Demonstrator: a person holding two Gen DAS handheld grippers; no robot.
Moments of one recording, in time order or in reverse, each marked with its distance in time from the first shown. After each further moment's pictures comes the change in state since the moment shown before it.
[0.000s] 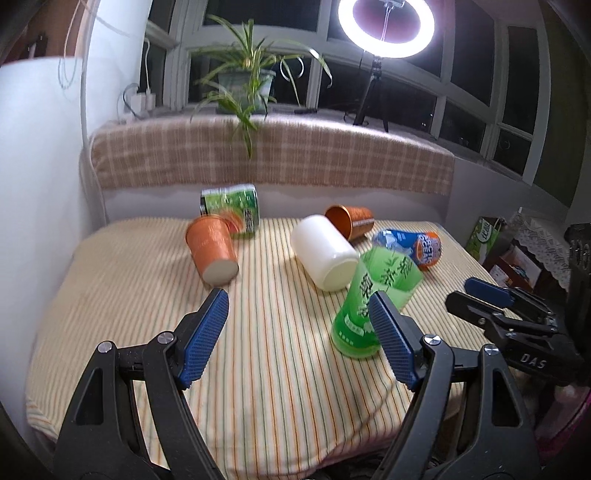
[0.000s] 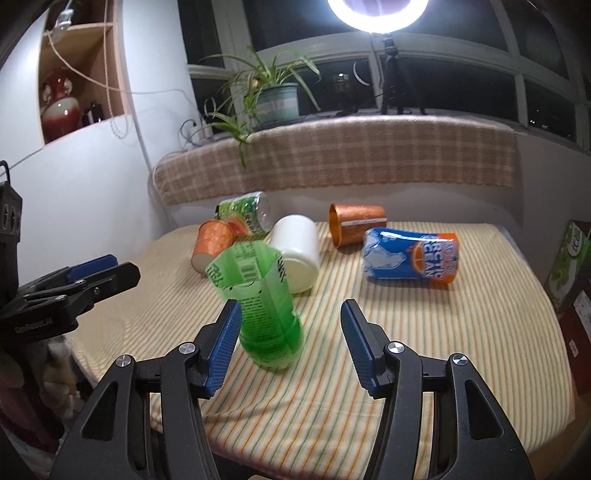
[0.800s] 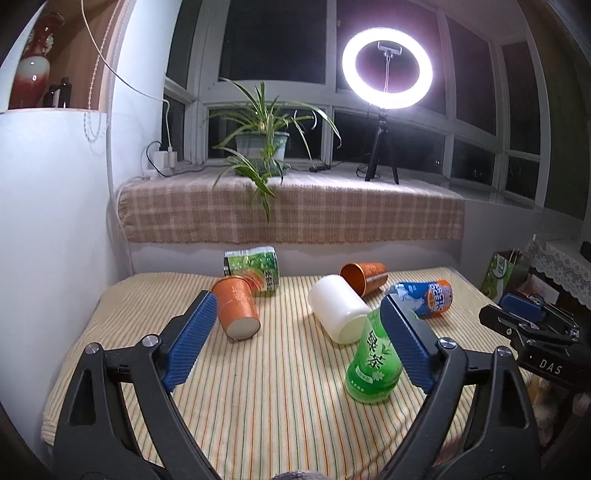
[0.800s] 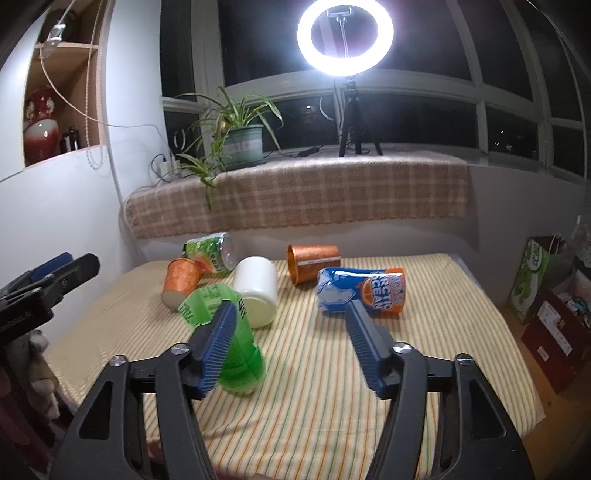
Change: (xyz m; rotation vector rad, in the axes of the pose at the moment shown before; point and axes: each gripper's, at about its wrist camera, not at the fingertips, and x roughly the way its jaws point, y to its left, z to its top) left arm -0.030 -0.005 0.014 0.022 -0.216 0.088; right arm -0.032 -0.006 0.010 0.014 -0.141 -0.156
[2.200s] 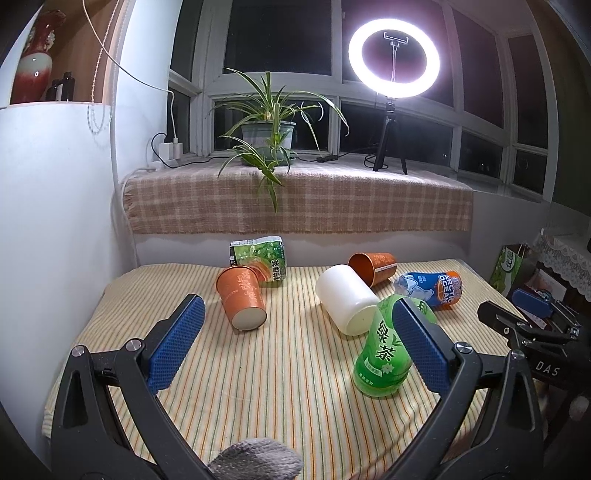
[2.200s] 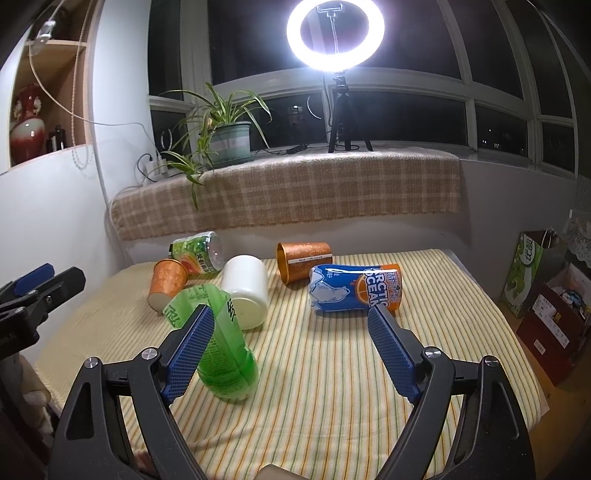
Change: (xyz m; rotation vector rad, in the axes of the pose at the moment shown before) left arm 0.011 0.000 -0.009 -0.001 0.040 0.028; right arm 0.014 0.003 -0.004 0.015 0.009 -0.046
